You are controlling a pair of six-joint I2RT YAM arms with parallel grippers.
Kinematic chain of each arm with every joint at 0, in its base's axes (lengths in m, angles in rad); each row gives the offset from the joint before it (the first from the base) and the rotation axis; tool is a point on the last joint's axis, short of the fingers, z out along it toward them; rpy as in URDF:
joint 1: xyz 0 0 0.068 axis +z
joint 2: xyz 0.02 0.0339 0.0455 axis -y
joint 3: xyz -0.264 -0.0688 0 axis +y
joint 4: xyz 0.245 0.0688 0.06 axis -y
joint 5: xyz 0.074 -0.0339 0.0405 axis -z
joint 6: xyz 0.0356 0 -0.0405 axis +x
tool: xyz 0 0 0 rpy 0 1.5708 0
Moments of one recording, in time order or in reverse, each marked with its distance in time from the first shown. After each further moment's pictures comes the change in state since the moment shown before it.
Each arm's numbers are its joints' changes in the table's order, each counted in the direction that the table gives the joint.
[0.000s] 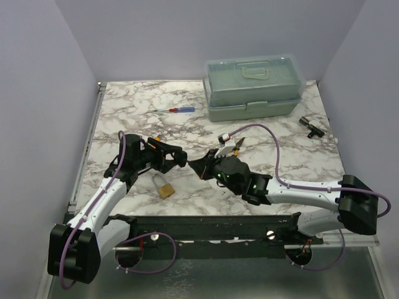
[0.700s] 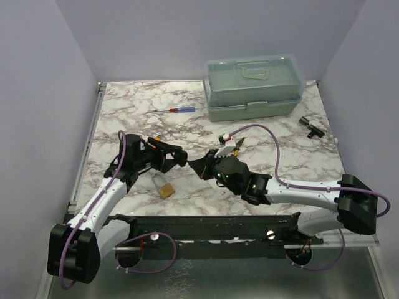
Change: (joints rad) left arm 0.000 0.000 0.000 0.008 -0.012 -0.001; right arm 0.000 -0.006 -0.003 -0.015 0.013 0.041
